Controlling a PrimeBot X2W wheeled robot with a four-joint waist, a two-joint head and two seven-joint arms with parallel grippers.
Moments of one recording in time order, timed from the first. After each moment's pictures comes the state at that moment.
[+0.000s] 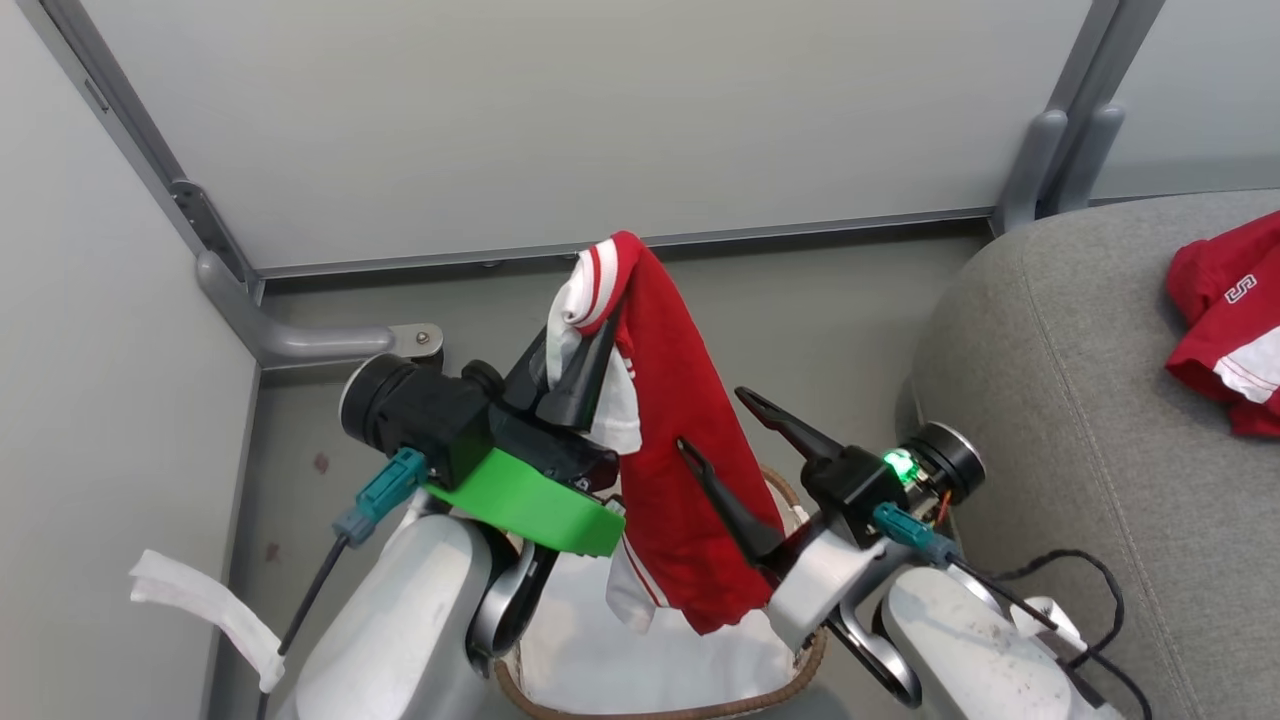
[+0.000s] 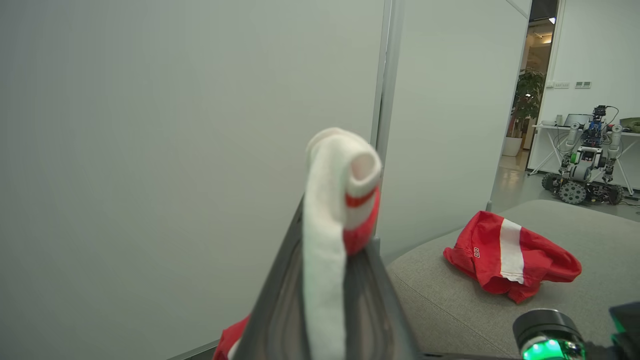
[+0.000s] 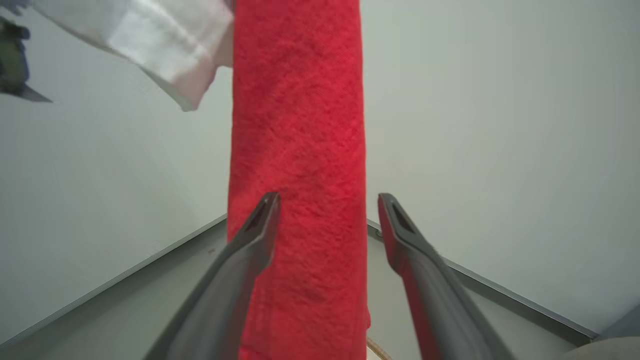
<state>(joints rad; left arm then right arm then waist) -0.43 0.11 -0.55 0.14 -0.43 -0.12 -0.26 -0.38 -0.09 0.54 0.37 0.13 0.13 -0.26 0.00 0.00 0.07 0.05</state>
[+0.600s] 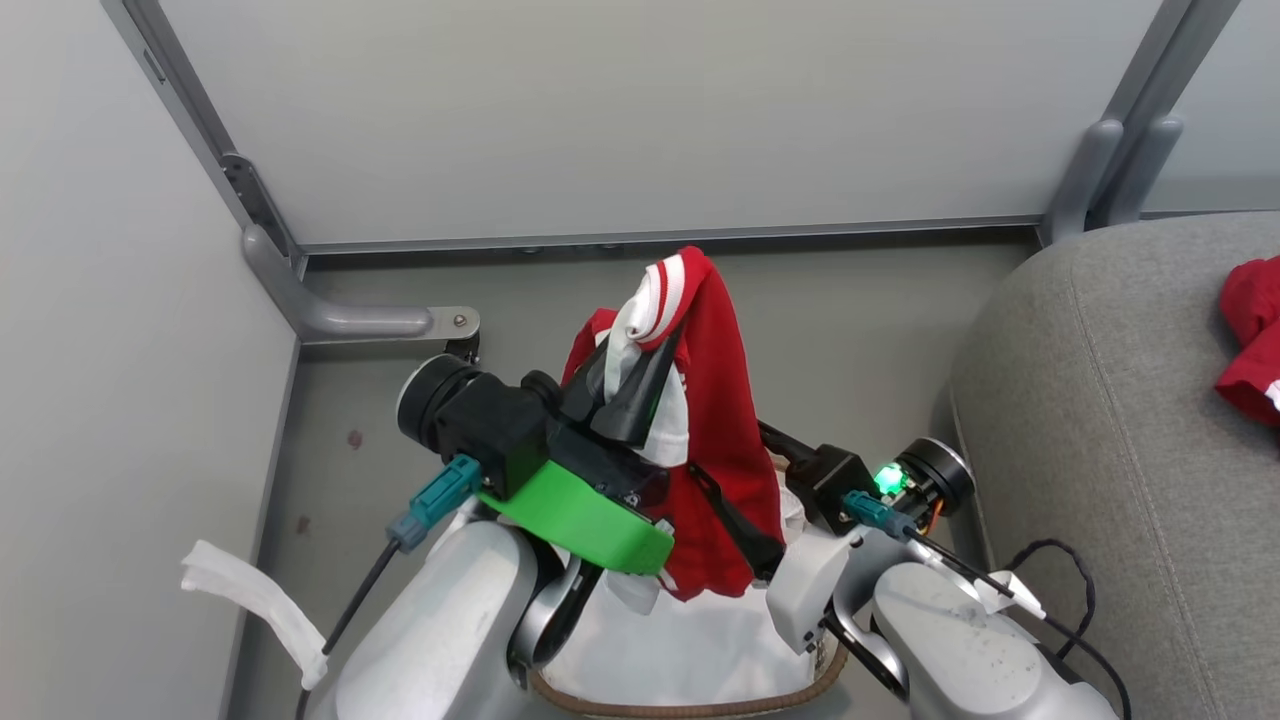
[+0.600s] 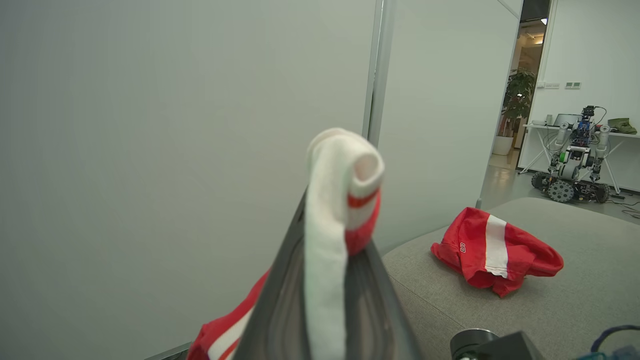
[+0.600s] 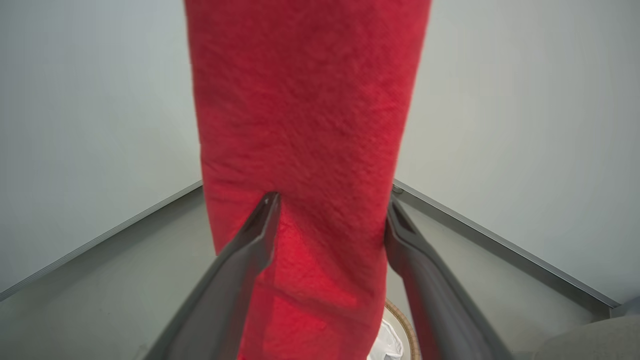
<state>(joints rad) -0.45 0.08 -0.62 0.14 -0.44 -0.13 -0.26 -0.49 -0.05 0.59 0.65 0.15 0.13 -0.26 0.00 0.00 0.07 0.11</state>
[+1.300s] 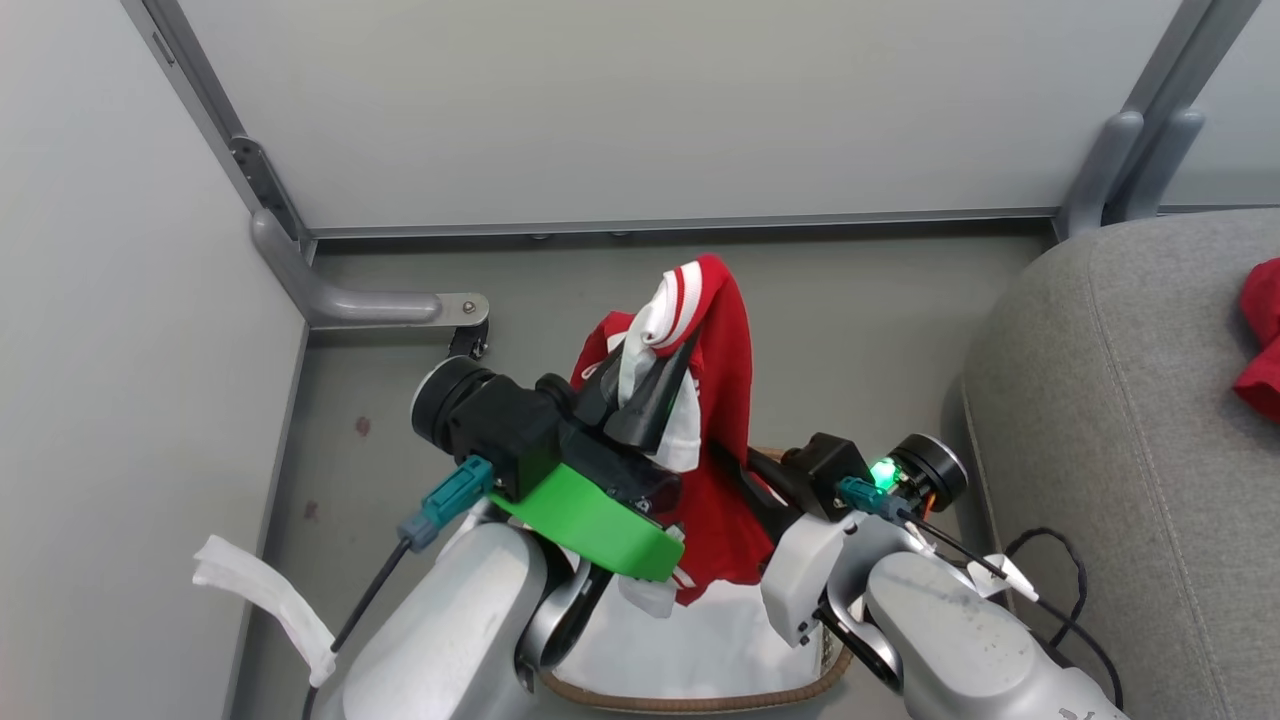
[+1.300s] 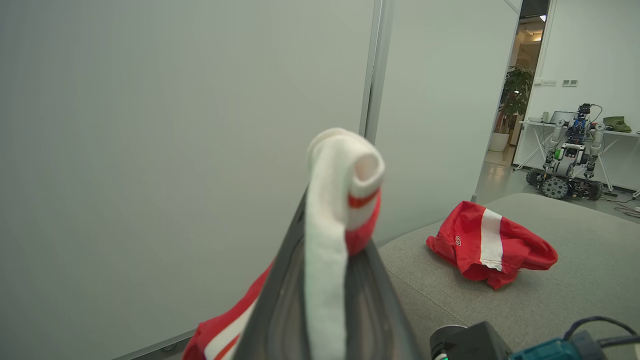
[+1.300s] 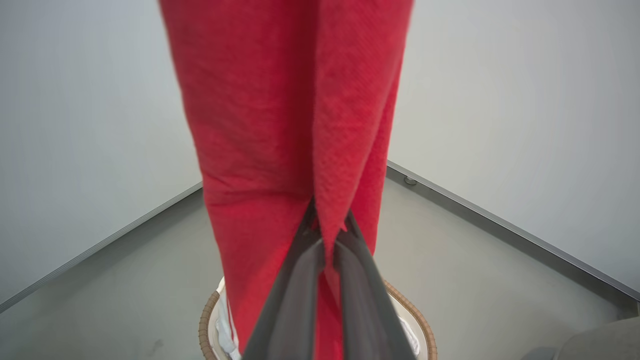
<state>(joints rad) -0.45 0.08 -0.65 0.14 -0.46 -0.13 -0.26 -0.53 -0.05 0.63 0.71 0.23 0.13 -0.26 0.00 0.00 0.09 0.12</state>
